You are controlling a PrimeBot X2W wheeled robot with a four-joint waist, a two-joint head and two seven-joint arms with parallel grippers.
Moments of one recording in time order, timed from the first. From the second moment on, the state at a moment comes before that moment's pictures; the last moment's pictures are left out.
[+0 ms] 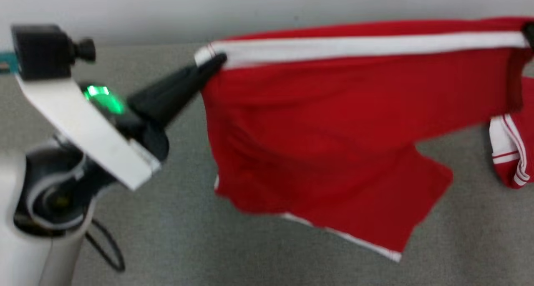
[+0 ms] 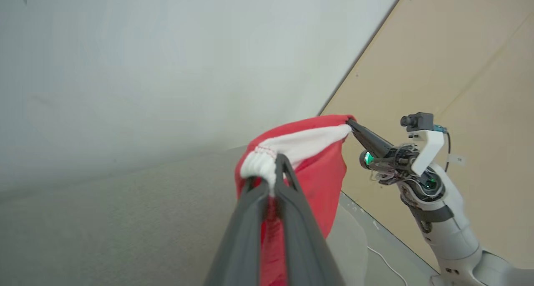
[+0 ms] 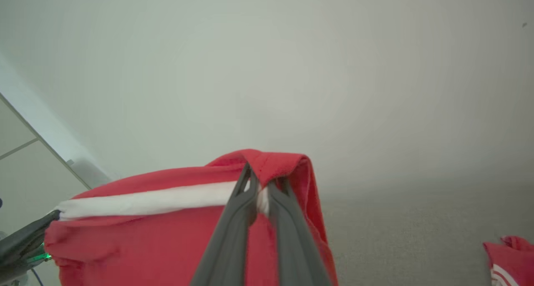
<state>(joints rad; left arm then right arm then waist) -0.62 0.43 -0.23 -0.39 -1.12 -0.03 0.57 -0.52 -0.40 -0.03 -0.18 1.17 0.13 0.47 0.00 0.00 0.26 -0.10</state>
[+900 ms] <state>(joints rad) -0.72 0.34 -0.60 0.35 -0.89 -0.13 -0.19 -0.51 -0.11 0.07 0.16 0.92 0.13 0.31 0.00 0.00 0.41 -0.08</state>
